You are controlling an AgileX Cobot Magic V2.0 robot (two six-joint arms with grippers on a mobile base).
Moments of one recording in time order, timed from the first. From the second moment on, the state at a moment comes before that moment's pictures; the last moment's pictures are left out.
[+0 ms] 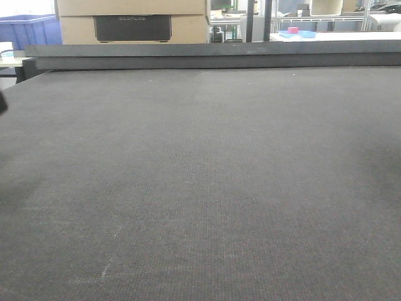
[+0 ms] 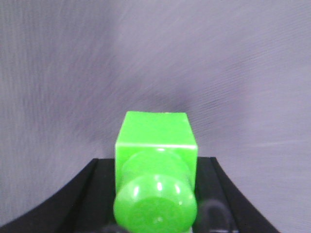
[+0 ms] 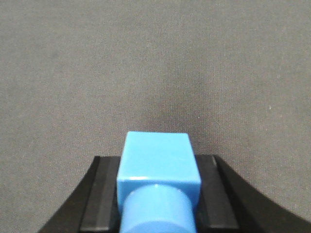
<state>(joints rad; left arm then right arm) -0.20 1.43 -0.93 0.00 0.88 -0.08 0.15 1.05 -0.92 0.09 0.74 0.06</state>
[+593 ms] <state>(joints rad) -0.30 0.88 -0.79 -0.16 0.24 0.02 0.20 0.87 -0.82 0.08 0.48 -0.01</state>
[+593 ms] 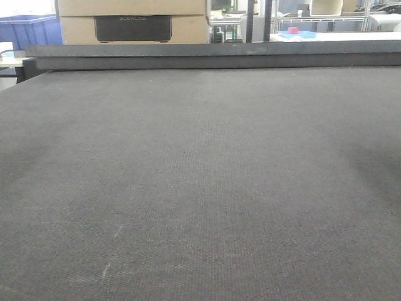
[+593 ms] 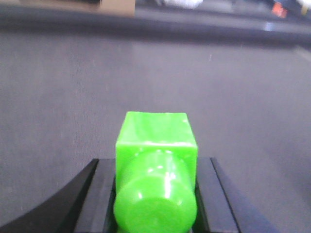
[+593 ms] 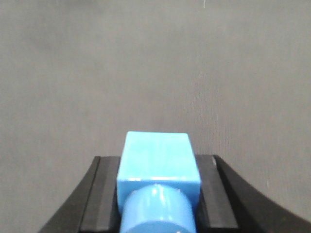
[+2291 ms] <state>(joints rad) -0.30 0.60 -0.72 0.05 0.16 0.02 0.20 0.57 -0.63 0.08 0.10 -0.02</state>
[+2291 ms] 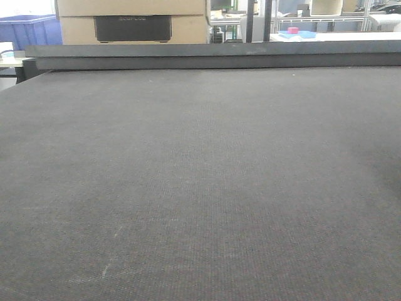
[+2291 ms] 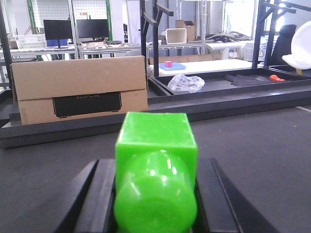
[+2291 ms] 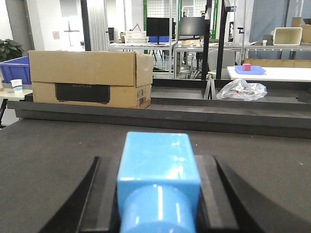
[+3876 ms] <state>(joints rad) -0.30 0.60 -0.72 0.05 0.16 0.02 0.20 0.56 -0.63 0.08 0.10 -0.02</state>
